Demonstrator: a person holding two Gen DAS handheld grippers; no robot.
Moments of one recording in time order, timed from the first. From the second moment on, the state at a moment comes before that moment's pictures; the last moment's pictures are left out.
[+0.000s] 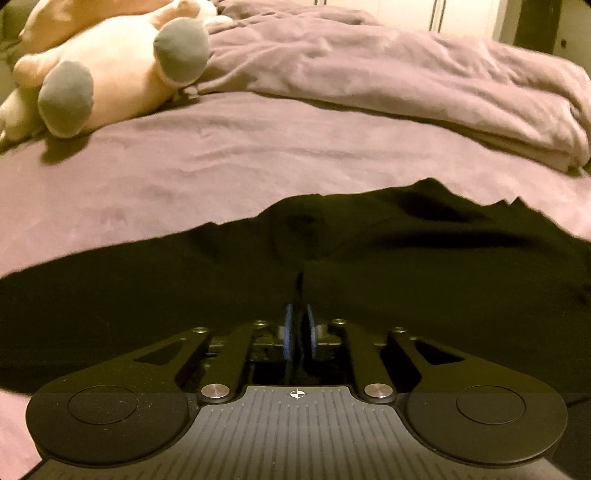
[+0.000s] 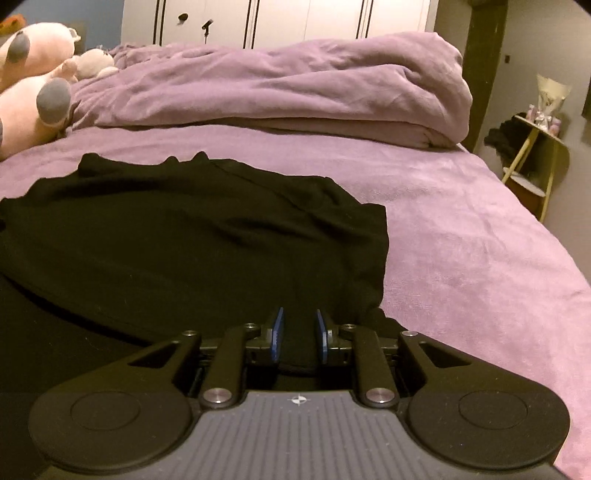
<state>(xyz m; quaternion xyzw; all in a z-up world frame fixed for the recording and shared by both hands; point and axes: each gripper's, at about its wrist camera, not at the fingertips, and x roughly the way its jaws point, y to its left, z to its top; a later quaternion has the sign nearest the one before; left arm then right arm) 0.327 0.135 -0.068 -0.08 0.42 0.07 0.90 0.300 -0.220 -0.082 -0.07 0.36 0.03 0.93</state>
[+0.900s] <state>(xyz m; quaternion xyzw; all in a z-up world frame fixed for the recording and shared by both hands) 0.122 0.408 -0.071 -0.49 0.23 0.27 0.80 0.162 -0.188 -0.051 -0.02 0.40 0.06 0.91</state>
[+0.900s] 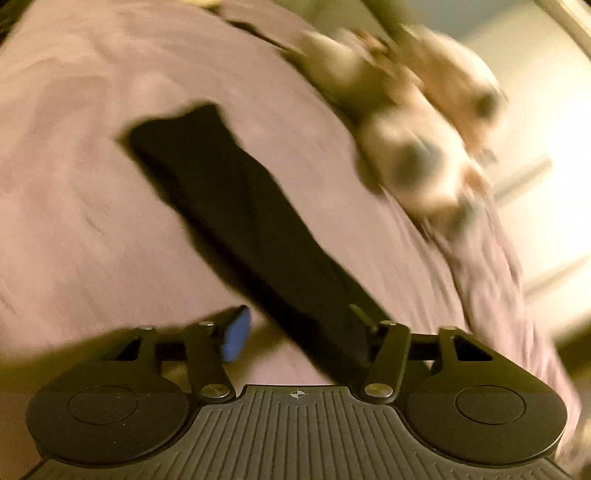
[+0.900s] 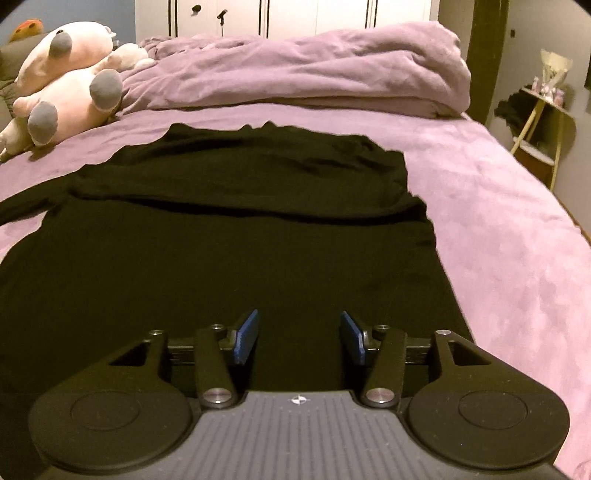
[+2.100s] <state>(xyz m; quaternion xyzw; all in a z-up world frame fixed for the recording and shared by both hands) 0.257 0.055 -0.016 -0.06 0.42 -0.09 0.90 0.155 -0.240 -0.036 0.08 0.39 0.02 0.92</state>
